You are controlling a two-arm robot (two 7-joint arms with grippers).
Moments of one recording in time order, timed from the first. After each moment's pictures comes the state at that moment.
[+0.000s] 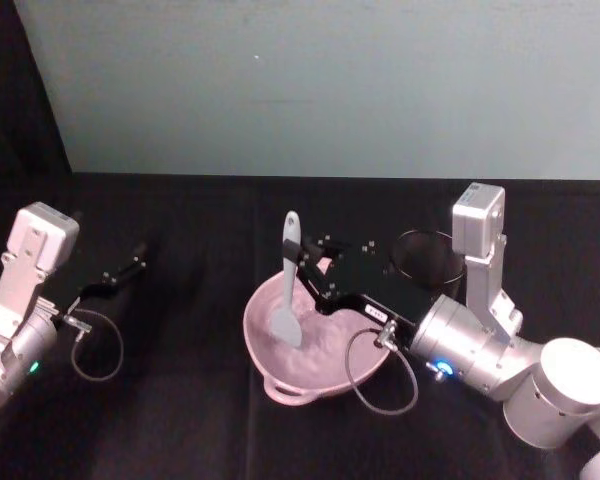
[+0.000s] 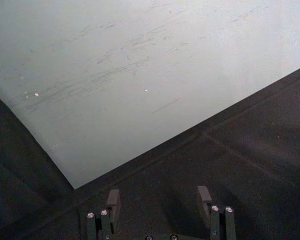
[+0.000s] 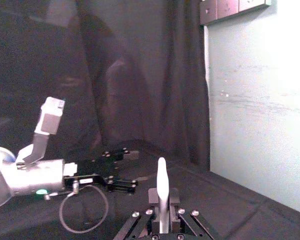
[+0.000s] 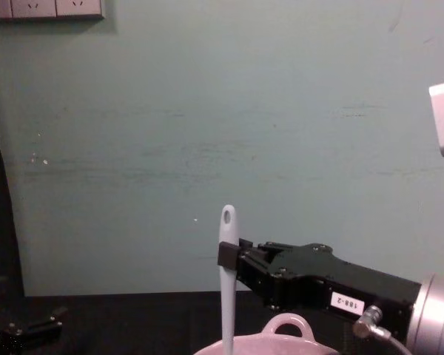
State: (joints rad) left arm -0.20 0.60 0.45 -1.41 -0.25 -0.12 0.03; right arm 0.28 0.33 -0.48 -1.43 0.46 -0.14 0.57
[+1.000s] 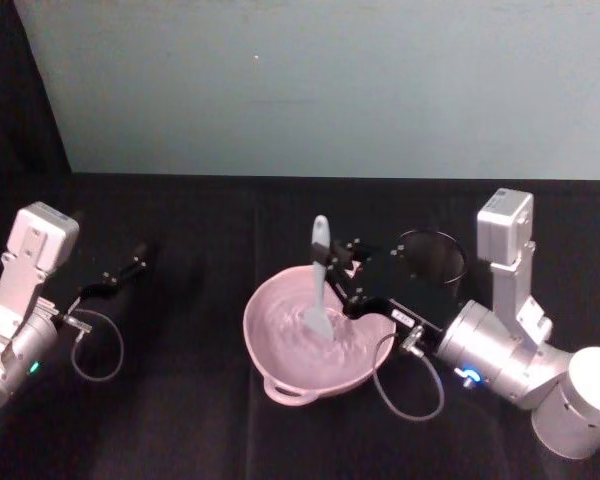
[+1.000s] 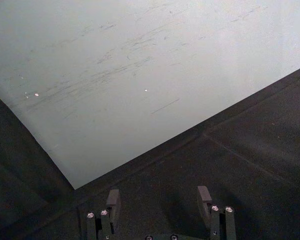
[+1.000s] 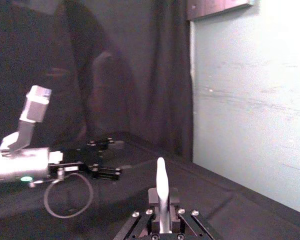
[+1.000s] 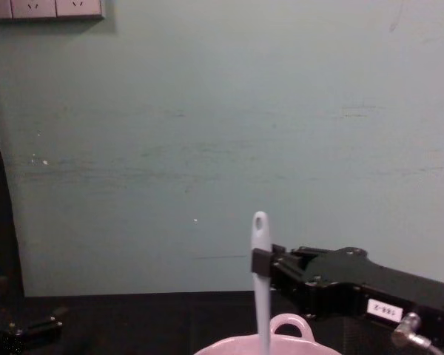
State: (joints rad) left arm -0.20 0.60 0.45 -1.41 -0.25 -0.12 0.03; right arm 0.23 0.38 -0.44 -1.49 0.44 -0.13 0.53
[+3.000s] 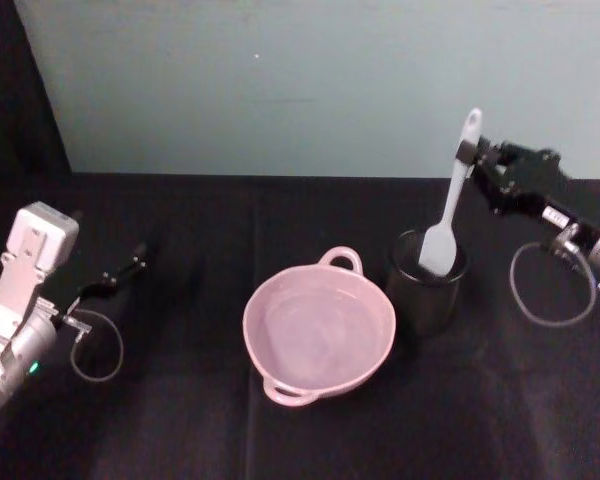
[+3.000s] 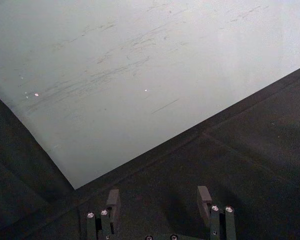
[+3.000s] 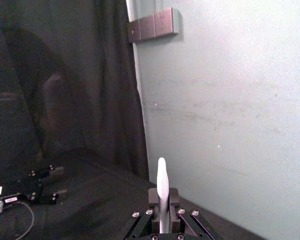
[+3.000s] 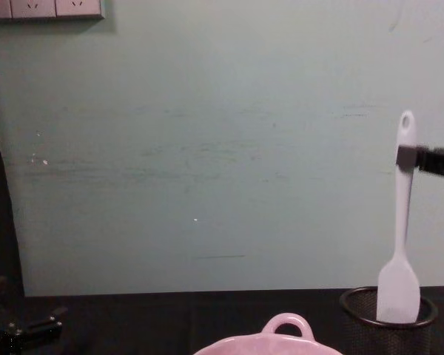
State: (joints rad) left arm -0.20 0.60 0.45 -1.41 -0.25 -0.12 0.03; right arm 0.31 0.61 -0.28 -1.53 0.69 0.03 0.55
